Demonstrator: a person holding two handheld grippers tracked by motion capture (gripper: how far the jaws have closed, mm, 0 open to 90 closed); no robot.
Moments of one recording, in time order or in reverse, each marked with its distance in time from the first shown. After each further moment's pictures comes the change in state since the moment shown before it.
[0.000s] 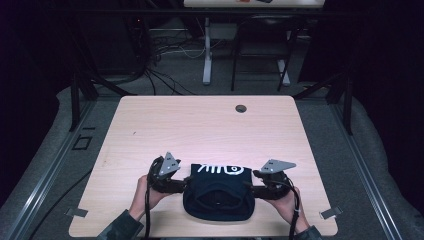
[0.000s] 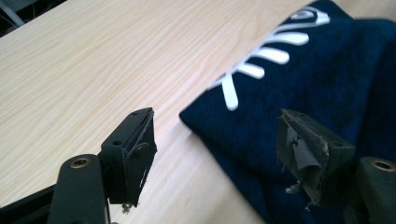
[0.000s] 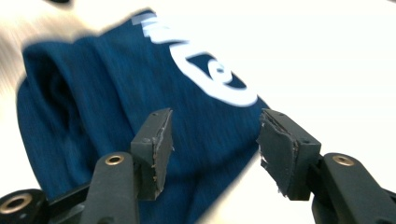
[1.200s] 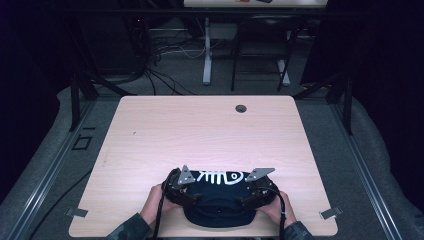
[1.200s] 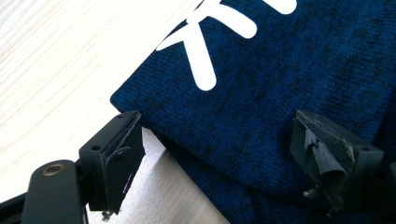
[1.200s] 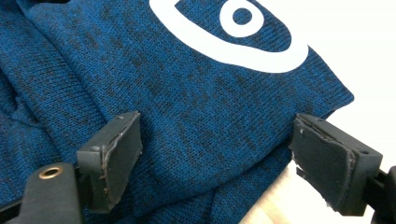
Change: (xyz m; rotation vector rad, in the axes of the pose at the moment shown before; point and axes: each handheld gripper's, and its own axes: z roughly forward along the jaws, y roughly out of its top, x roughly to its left) left arm -0.026 -0.028 0.031 0.156 -0.099 0.048; right arm 0.006 -0.029 0.043 0.199 0.049 -0.048
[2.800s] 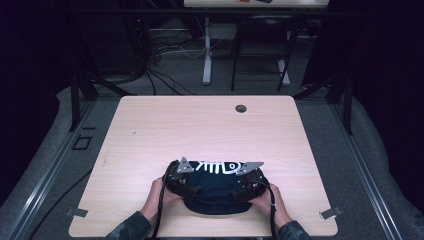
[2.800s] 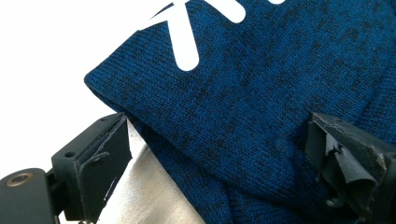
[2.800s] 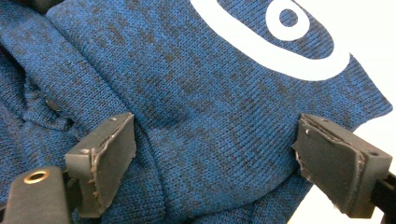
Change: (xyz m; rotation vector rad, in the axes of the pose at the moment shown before) left arm 0.026 0.004 0.016 -0.007 -0.021 -0.080; right arm -0.003 0.022 0.024 0.002 -0.041 -0.030
